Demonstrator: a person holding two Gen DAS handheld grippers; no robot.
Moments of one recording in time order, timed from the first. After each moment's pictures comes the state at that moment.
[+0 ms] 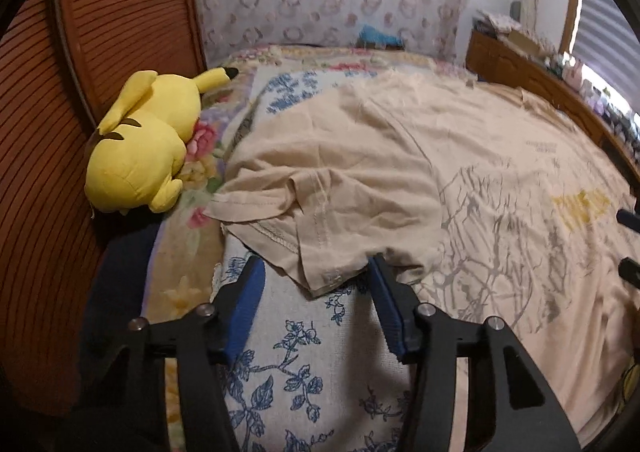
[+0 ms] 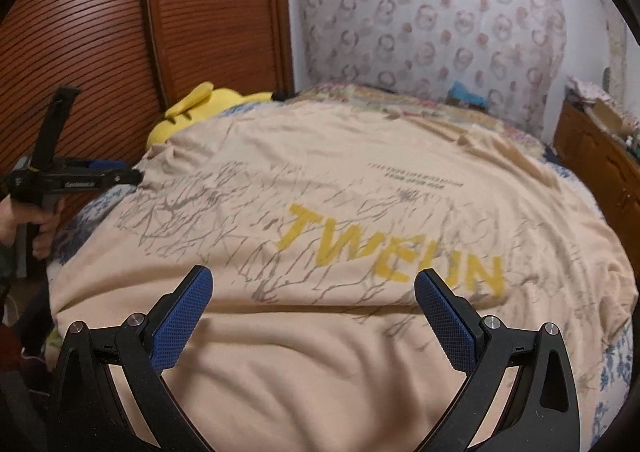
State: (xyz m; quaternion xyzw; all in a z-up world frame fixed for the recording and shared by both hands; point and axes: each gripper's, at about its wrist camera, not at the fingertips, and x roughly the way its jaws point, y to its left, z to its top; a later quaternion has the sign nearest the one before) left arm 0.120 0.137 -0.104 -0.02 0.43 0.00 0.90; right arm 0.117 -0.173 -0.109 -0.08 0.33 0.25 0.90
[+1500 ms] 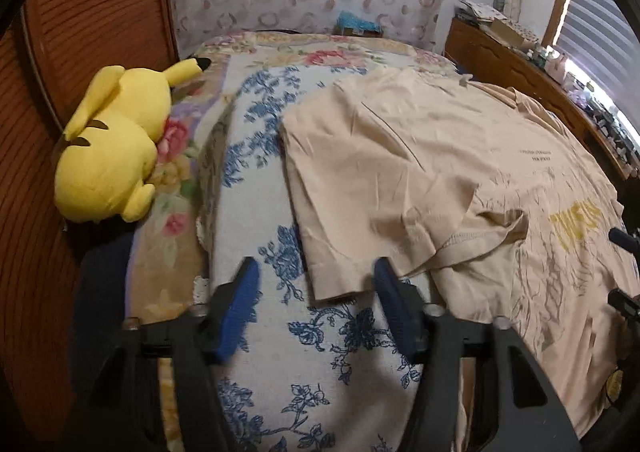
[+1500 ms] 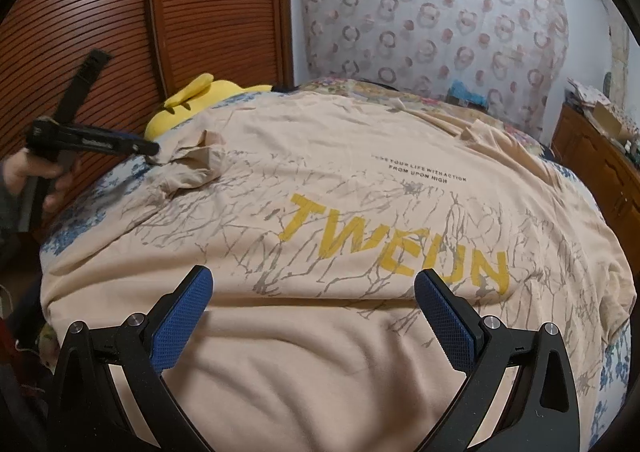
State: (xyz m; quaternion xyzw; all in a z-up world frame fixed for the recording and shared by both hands) left arm 0.161 0.150 -0.100 -0.03 0.45 -0.06 0.89; right arm 0.114 -0.170 -0.111 -0.10 0.33 0.25 0.90
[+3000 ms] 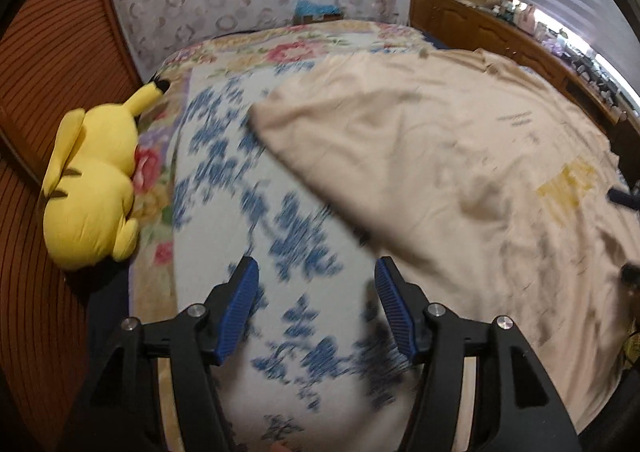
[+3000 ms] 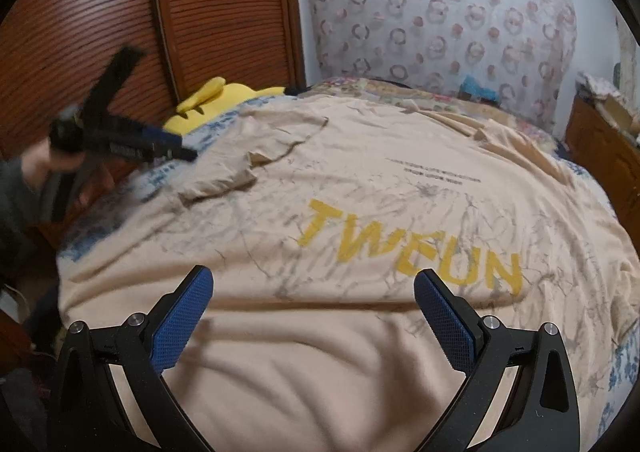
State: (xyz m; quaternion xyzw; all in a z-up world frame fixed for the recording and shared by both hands) left arm 0.177 0.124 -0.092 0.05 0.47 -0.10 0.88; right arm 0.115 -0.169 -0.103 -0.07 0.34 0.28 0.90
